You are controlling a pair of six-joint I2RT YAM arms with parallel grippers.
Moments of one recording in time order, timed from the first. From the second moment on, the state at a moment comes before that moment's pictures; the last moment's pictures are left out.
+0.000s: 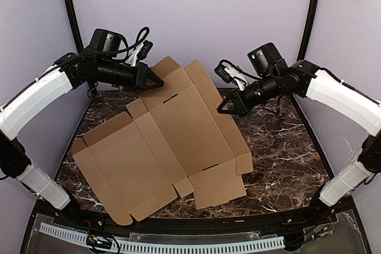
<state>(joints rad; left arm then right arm) -0.60 1.46 1.60 -0.72 0.42 -0.36 0.73 1.50 1.52 -0.81 -0.41 0.00</state>
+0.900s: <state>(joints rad) -0.60 1.58 1.64 -0.54 0.54 -0.45 0.92 1.40 1.28 -0.58 -0.38 0.04</state>
